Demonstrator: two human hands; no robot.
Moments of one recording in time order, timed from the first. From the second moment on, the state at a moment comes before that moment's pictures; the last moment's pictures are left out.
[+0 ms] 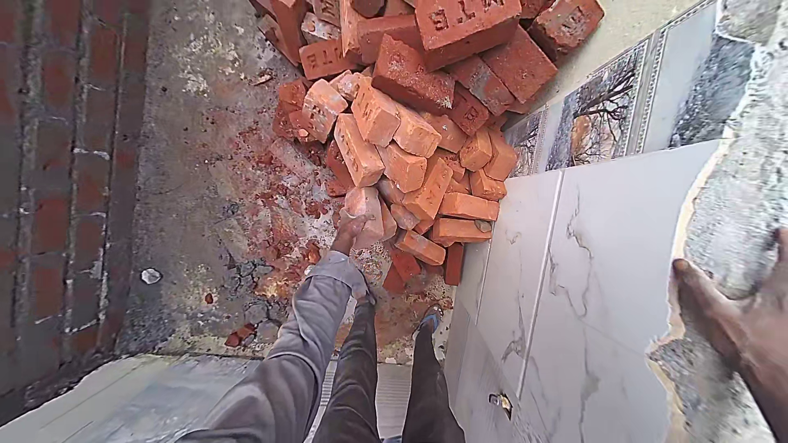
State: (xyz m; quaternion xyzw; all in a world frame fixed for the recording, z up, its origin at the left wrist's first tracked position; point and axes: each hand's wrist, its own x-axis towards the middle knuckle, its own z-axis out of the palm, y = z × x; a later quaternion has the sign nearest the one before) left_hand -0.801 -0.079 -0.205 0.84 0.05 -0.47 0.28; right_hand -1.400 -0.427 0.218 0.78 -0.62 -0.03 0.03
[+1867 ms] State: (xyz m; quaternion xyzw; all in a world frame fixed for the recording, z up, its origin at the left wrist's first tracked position) left_hand -0.702 -0.151 -0.294 0.72 0.08 -0.48 0.49; right_hand -1.427 -0.415 0.229 0.81 -0.58 0.00 0.05
